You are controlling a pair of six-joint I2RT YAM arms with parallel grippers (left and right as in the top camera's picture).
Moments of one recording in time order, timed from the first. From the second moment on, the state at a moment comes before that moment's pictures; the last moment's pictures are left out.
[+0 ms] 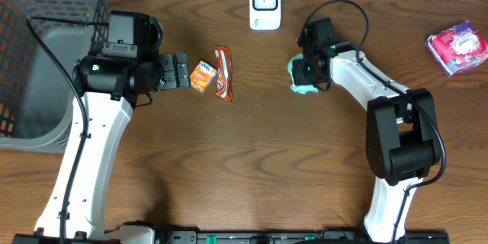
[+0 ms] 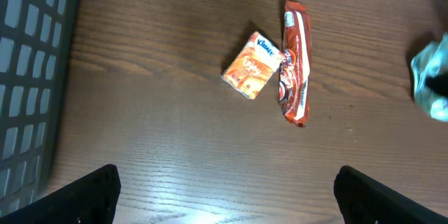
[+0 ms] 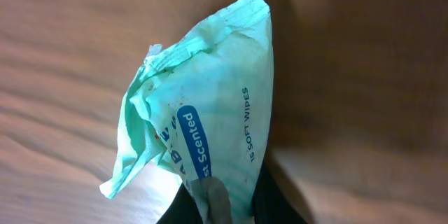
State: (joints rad) left arm -0.11 1.45 1.41 -1.02 0.04 -0.22; right arm 0.27 2.08 1.46 -0.56 -0.10 0.19
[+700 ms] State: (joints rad) left arm -0.11 1.45 1.41 -1.02 0.04 -0.22; right arm 0.42 2.17 1.59 0.22 0.15 0.36
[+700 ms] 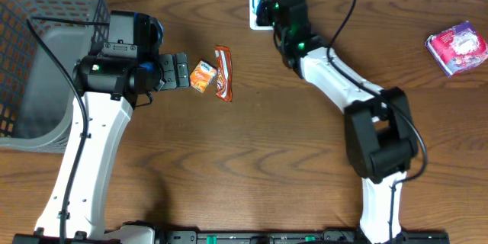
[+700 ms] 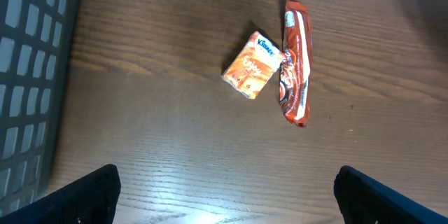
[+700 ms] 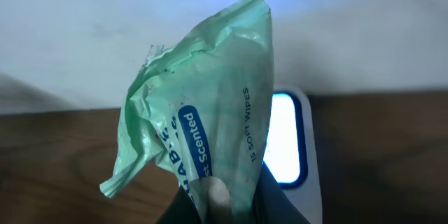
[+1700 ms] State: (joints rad) left arm -0.11 1.45 1.41 -1.02 0.04 -0.22; right arm -0.18 2.00 1.68 -0.79 0.57 0.41
